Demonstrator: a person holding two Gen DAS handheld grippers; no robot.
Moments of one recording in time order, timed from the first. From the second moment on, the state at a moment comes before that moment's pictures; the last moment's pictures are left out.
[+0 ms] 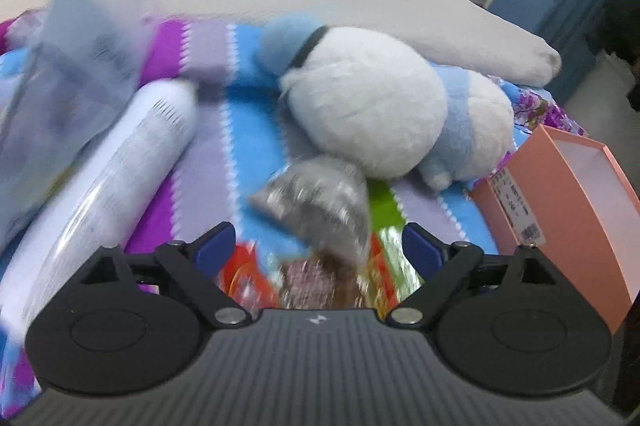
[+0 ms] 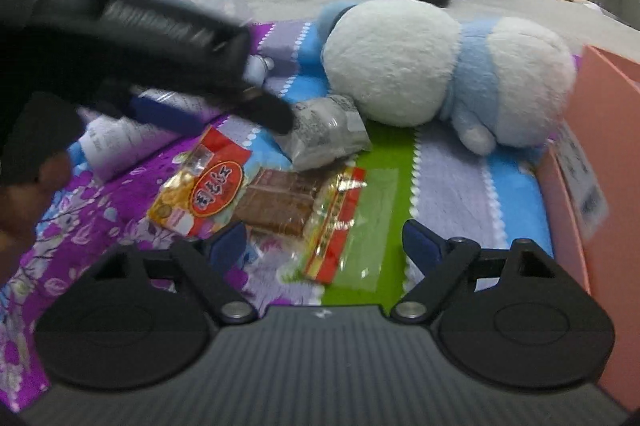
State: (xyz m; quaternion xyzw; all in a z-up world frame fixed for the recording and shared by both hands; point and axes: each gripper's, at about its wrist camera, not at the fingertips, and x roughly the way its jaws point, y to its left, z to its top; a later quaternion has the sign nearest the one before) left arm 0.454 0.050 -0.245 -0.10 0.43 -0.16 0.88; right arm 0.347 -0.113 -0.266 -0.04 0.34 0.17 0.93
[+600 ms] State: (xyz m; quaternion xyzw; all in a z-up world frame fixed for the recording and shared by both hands) left arm 0.512 0.022 -0.281 -0.03 0.45 -0.18 0.88; right arm 0.377 -0.098 -0.283 -0.08 0.34 0.22 0.91
